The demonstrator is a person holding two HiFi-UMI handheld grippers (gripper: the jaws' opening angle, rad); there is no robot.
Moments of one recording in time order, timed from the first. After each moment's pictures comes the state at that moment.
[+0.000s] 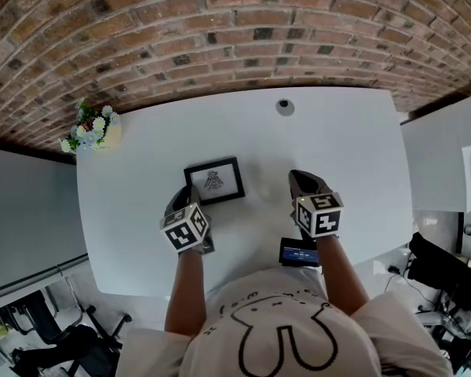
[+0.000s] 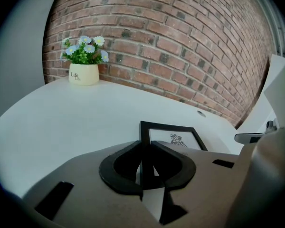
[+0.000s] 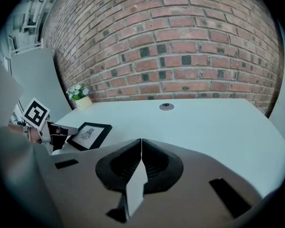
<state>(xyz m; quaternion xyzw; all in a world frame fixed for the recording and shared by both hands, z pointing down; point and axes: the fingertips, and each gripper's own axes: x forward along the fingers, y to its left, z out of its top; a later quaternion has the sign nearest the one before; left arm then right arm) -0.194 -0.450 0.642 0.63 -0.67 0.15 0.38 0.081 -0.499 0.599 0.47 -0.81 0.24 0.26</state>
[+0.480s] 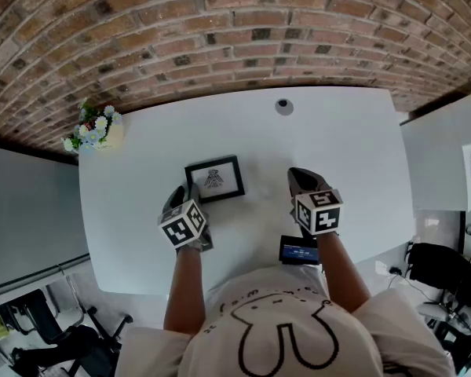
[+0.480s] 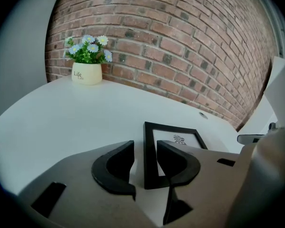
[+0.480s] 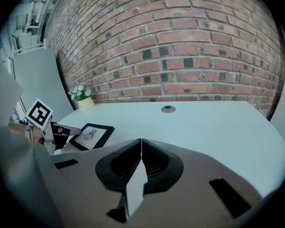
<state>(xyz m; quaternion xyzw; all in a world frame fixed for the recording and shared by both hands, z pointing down) -0.202 -0.449 0.642 0.62 -0.67 0.15 0.38 0.078 -0.498 0.593 0.46 -0.82 0.23 0.26</state>
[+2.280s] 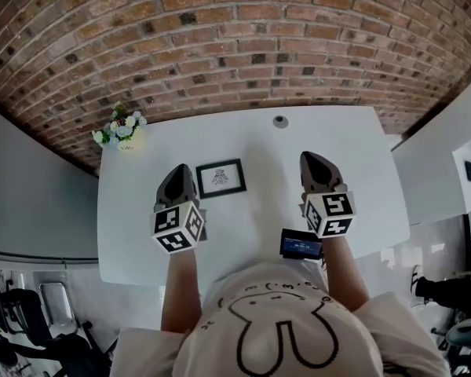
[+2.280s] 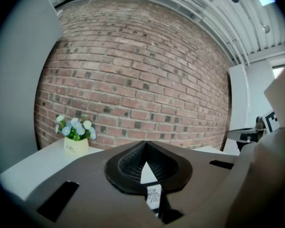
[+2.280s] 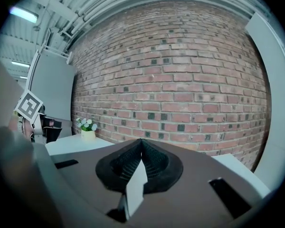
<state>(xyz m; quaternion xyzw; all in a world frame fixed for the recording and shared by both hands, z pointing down) -0.191 -0.423 0.443 0.73 -0.68 0.02 0.12 0.092 -0.460 0.424 0.52 -0.85 0.02 0.10</state>
